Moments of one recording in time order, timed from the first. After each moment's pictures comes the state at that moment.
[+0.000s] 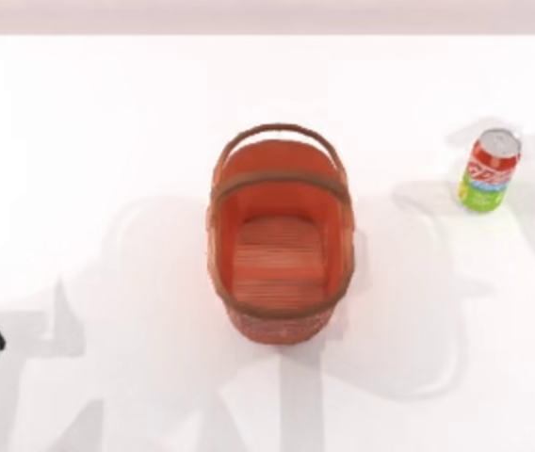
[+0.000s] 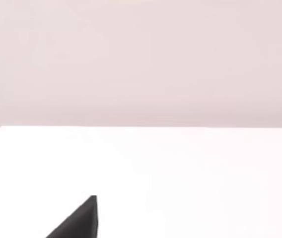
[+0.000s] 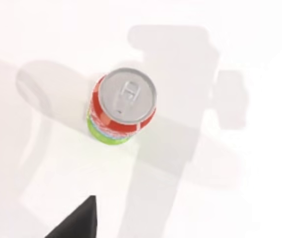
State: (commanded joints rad) left arm 0.00 0.00 0.00 0.00 0.00 0.00; right arm 0.12 1.49 1.43 -0.88 0.00 -0.35
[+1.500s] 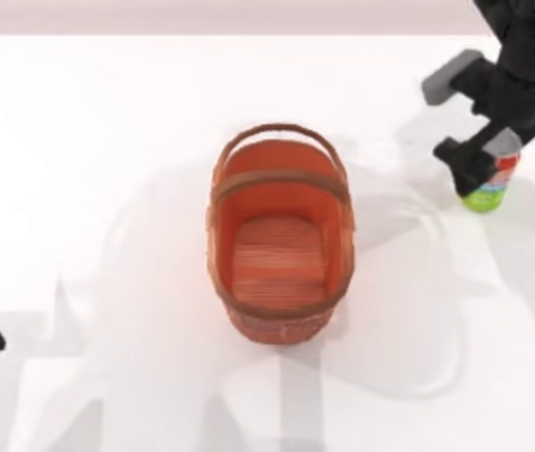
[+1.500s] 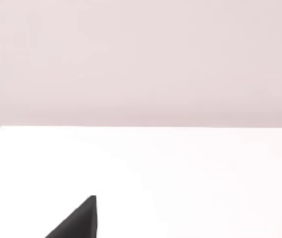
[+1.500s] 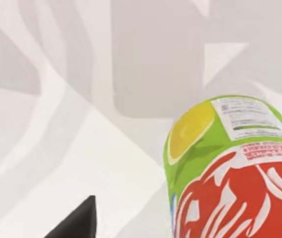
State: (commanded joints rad) left arm 0.00 0.00 0.00 0.00 0.00 0.00; right arm 0.18 2.42 2.10 -1.26 0.00 -0.56
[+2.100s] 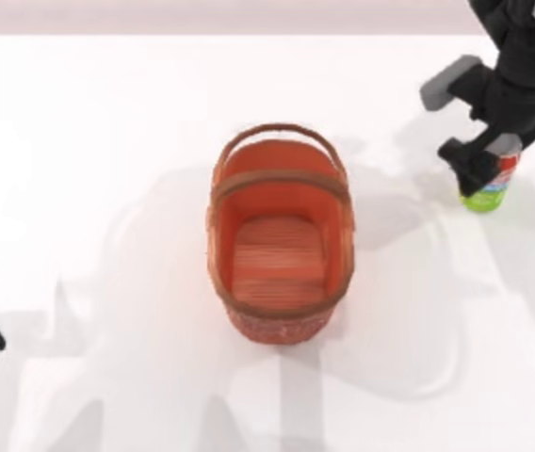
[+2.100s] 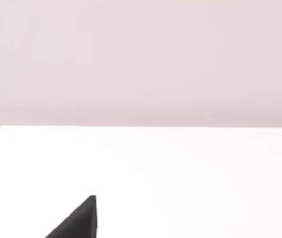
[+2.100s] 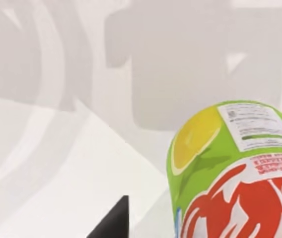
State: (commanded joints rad) left arm 0.00 0.00 0.00 0.00 0.00 0.00; right arm 0.19 2.42 2.08 -1.23 0.00 -0.56
